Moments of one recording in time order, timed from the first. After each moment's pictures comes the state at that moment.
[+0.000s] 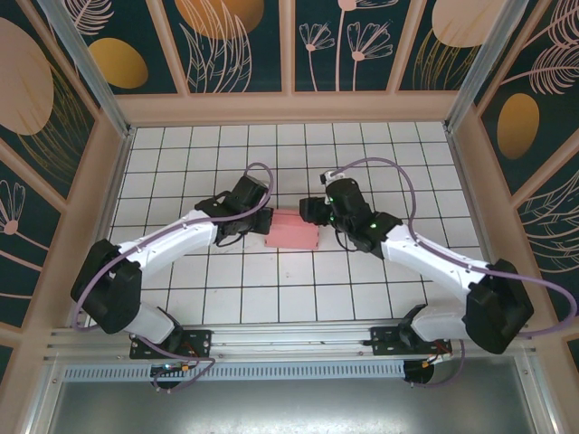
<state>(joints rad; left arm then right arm) -0.69 1.51 1.02 -0.46 -0.03 -0.45 0.75 1.31 0.88 -0.18 0.13 0.49</state>
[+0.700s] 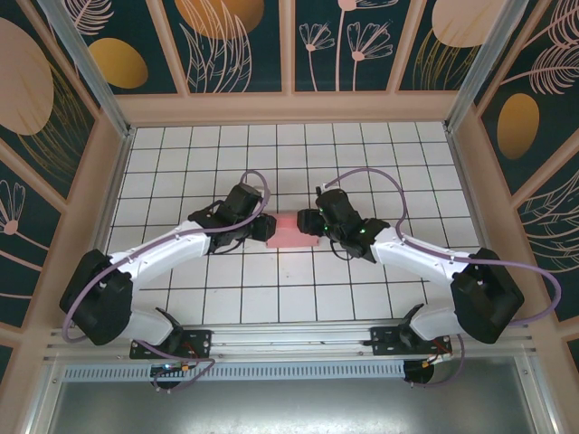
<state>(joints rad) -0.69 1.42 0.90 -0.36 0.05 -0.46 0.79 1.37 0.81 -0.15 0.16 0.58</state>
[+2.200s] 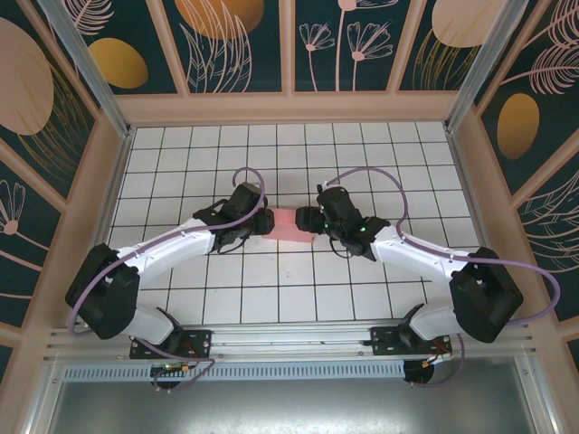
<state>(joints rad) -0.69 1.48 0.92 -0.33 -0.08 -0.67 0.75 1.38 0.83 -0.12 0.11 0.61</state>
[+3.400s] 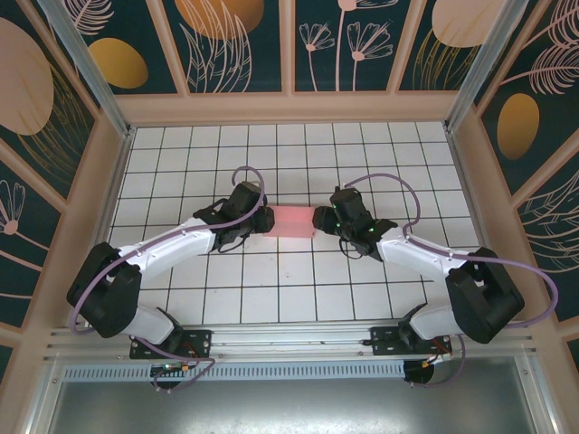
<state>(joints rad) -0.69 1.48 0.92 -0.30 -0.08 -0.67 0.67 1.37 0.73 -0.09 0.10 0.72</state>
